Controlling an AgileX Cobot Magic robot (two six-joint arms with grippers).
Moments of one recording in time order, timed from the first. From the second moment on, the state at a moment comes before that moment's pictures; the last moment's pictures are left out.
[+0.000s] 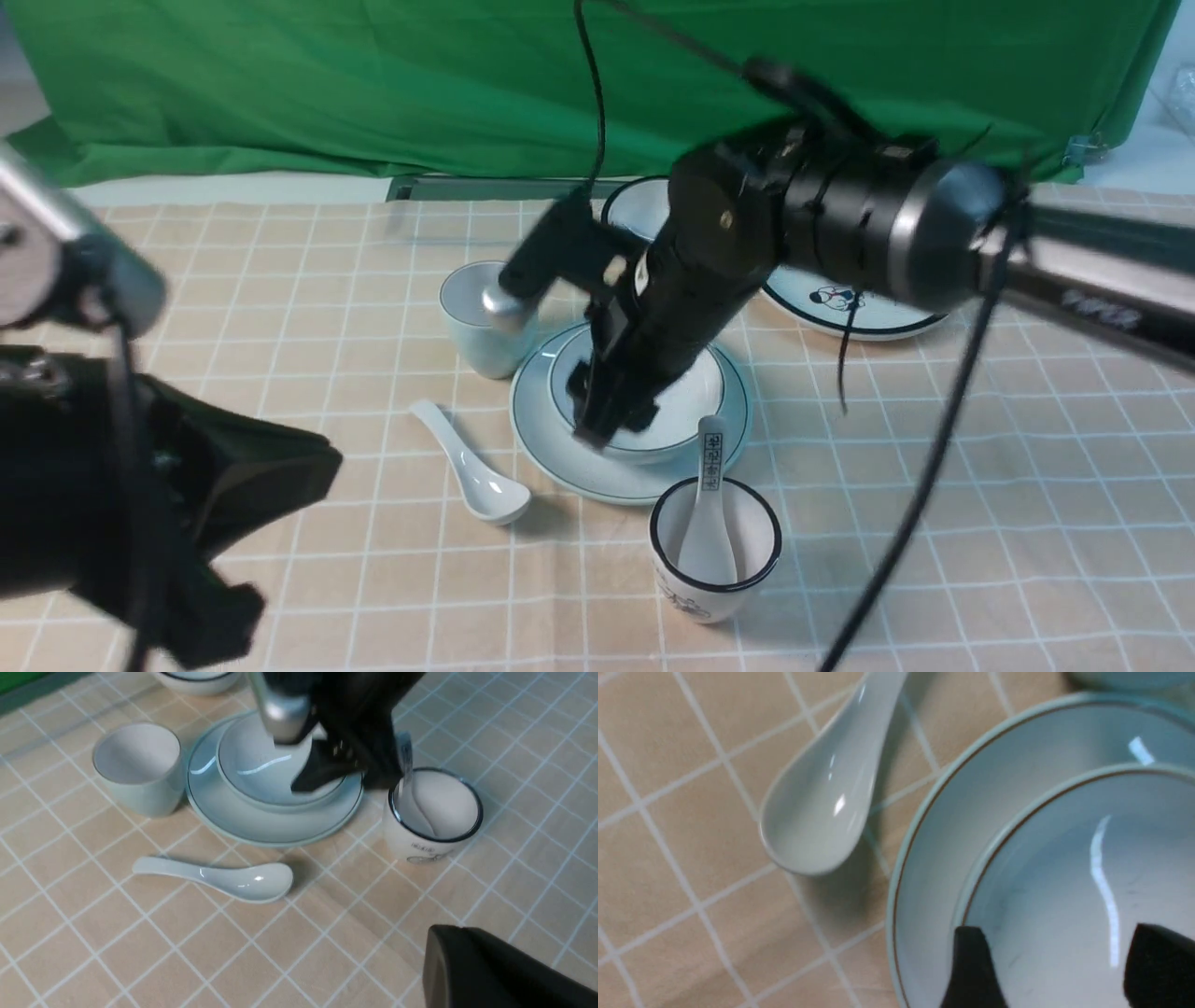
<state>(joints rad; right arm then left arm) 0.69 1.99 -1.67 0.08 0.72 -0.48 -0.40 0.83 -0.80 -0.40 0.79 0.47</state>
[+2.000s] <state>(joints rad) 0.53 0.88 -0.91 0.00 1.02 -0.20 -0.62 2.07 -1.78 -0.12 1.10 0.63</state>
